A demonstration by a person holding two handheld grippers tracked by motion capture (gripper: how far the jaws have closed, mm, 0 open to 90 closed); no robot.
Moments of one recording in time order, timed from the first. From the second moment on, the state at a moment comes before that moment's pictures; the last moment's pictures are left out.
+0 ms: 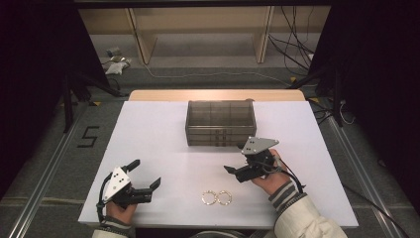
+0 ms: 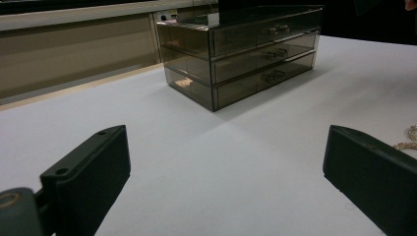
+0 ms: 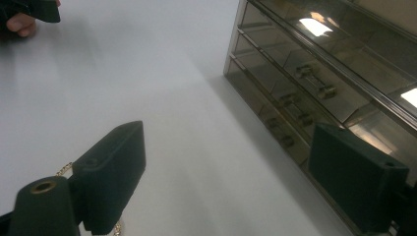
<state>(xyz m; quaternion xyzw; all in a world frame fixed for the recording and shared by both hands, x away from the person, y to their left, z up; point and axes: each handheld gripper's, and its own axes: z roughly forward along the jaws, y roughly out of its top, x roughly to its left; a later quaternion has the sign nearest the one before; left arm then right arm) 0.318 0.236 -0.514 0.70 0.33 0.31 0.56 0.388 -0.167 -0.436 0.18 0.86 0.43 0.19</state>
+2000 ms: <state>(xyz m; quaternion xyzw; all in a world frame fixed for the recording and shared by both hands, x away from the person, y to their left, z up) 0.317 0.237 -0.513 0.70 0.33 0.31 0.56 0.347 -0.134 -0.456 0.02 0.82 0.23 0.52</state>
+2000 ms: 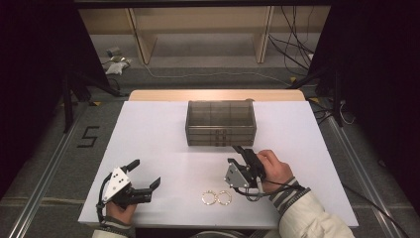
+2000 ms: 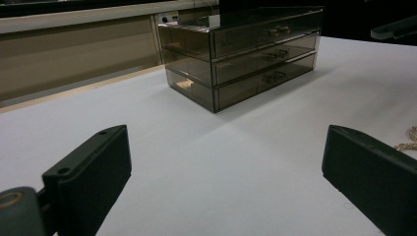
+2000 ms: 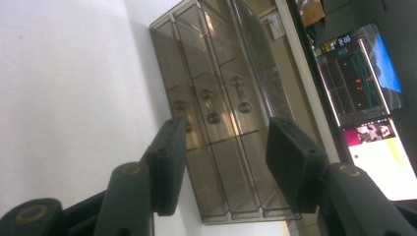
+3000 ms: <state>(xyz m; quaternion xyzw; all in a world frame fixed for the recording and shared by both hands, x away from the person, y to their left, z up) 0.318 0.237 -0.514 0.70 0.33 0.31 0.56 0.349 -0.121 -0.477 -0.04 0.81 0.13 0.58</state>
